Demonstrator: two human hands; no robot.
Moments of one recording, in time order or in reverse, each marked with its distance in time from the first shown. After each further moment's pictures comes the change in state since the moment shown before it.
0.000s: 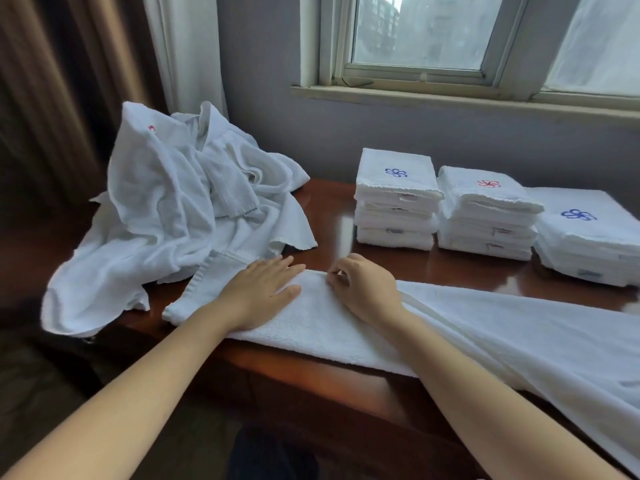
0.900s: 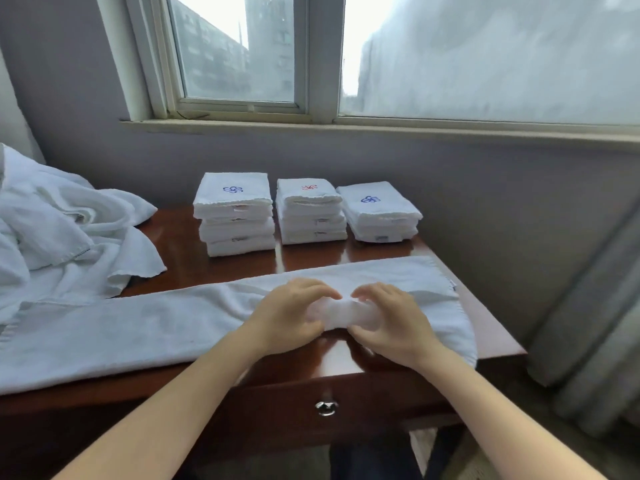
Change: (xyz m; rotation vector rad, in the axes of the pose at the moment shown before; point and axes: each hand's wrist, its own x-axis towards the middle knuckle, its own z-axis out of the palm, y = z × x) left_hand 0.007 0.252 0.023 -0.348 0.159 0.688; right_hand -0.219 0.109 -0.161 -0.074 0.181 0.275
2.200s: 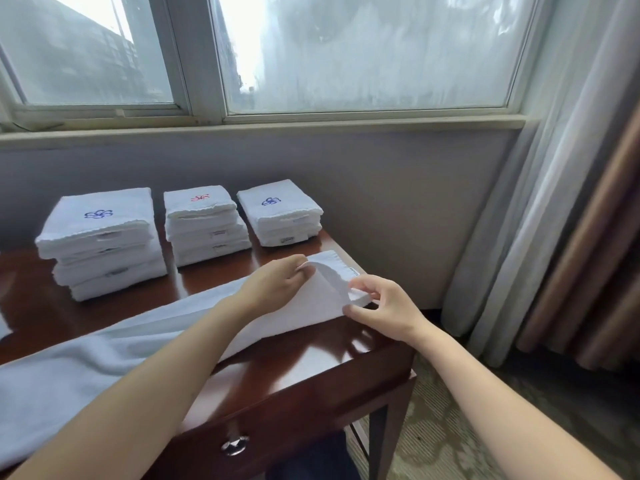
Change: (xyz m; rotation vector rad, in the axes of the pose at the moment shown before) left_hand 0.143 0.050 0.061 -0.073 -0.141 -0.059; right_hand -0.038 0.112 -0.068 0.368 0.050 0.349
